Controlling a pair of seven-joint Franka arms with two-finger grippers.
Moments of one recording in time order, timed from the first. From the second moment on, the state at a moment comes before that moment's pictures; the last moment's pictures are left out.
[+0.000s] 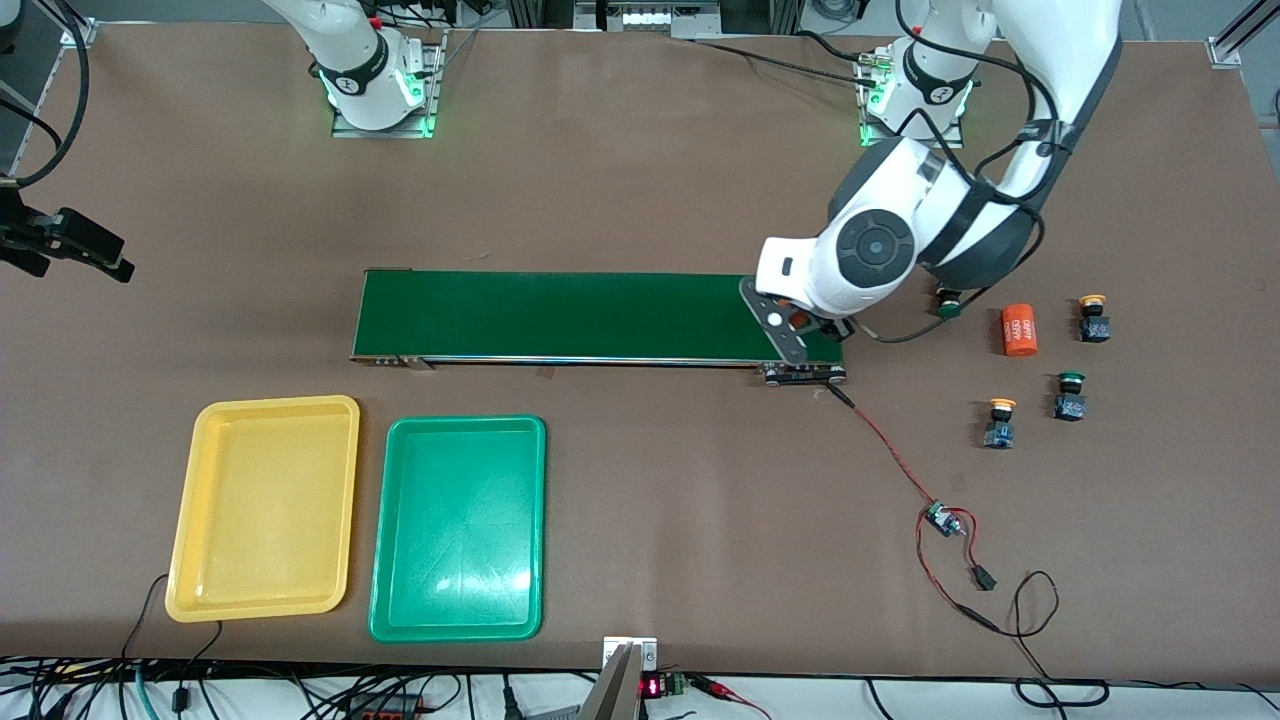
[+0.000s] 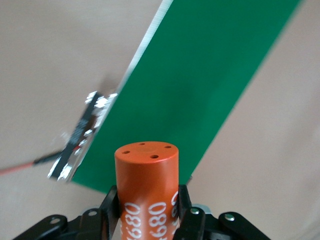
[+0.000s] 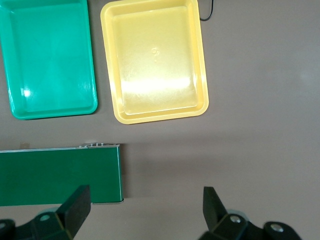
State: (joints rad) left arm 0.01 0.42 -0.57 -1.77 0.11 1.86 0.52; right arm 0.05 0.00 -0.14 -1.66 0.01 1.74 -0.03
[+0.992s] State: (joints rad) left arm 0.01 0.47 -0.57 -1.84 0.21 1.98 0.65; right arm 0.06 0.01 -0.14 -1.67 0.01 1.65 -0.04
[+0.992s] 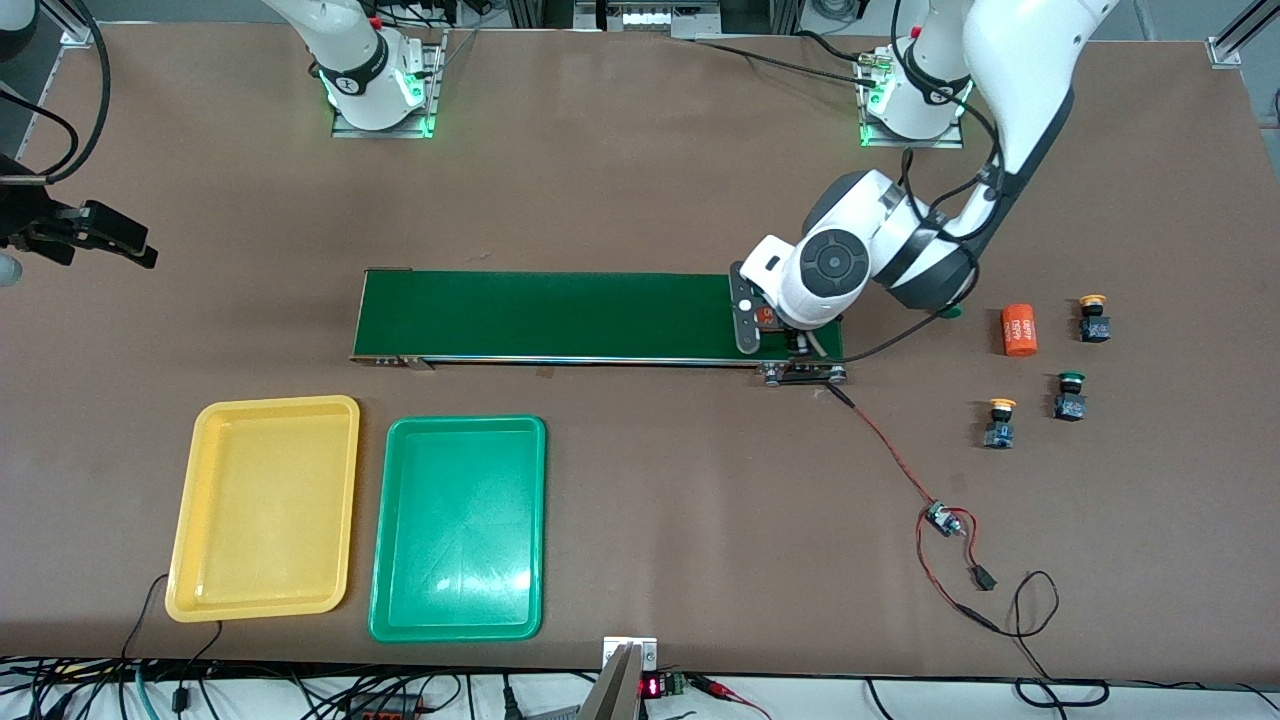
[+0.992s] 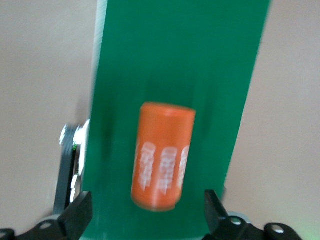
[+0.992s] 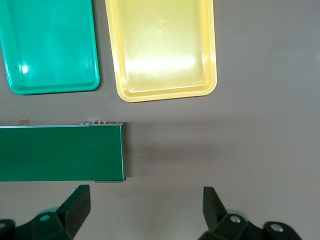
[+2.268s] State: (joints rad) left arm 0.41 0.66 -0.45 -1.51 0.39 1.92 -0.13; right arm 0.11 0.01 -0.13 -1.67 -0.01 1.73 -0.04
